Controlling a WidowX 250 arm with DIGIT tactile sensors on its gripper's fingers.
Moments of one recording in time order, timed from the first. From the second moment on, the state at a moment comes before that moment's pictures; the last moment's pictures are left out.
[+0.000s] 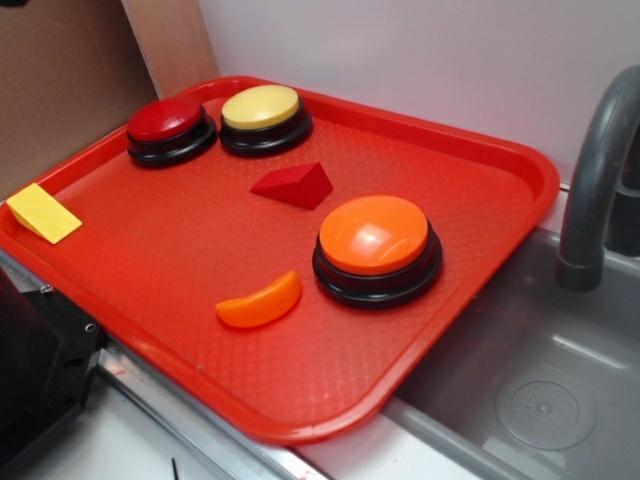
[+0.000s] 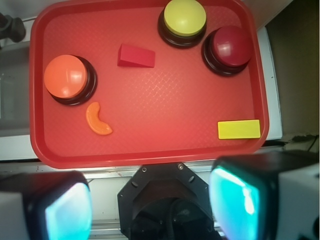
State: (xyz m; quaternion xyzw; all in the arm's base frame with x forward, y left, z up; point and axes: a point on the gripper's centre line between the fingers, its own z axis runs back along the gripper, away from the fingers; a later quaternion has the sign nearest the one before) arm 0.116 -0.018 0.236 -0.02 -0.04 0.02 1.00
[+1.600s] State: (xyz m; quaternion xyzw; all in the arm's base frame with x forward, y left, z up) arm 0.248 -0.026 0.088 -0.02 -0.05 -0.33 0.94
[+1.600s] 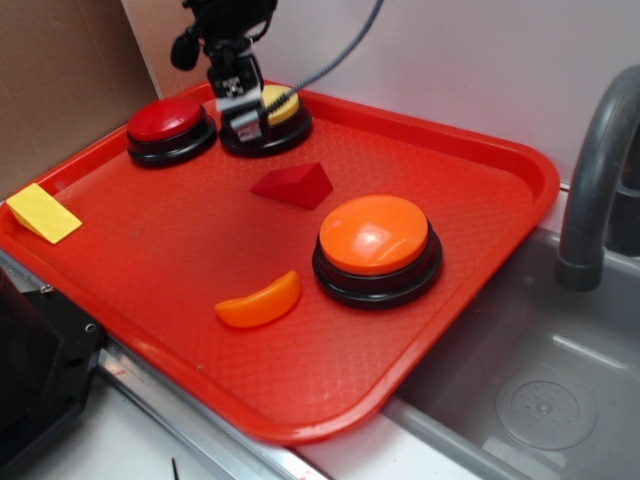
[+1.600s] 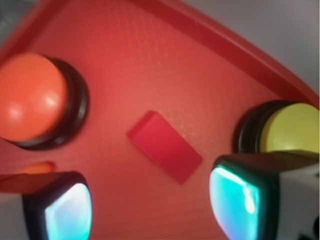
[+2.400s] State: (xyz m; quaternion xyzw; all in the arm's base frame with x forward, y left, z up) arm 0.258 -0.026 0.042 0.00 -0.04 -0.38 0.92
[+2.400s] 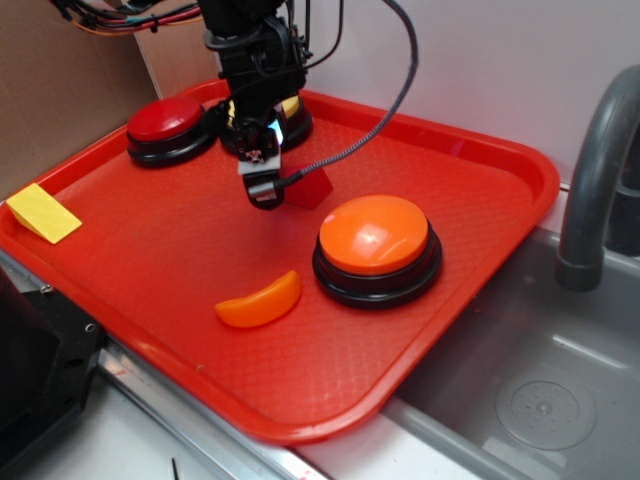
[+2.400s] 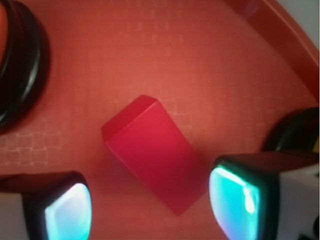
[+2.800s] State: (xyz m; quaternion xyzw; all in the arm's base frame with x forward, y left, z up) arm 0.259 -0.029 0.027 -0.01 -0.03 -0.39 0.92
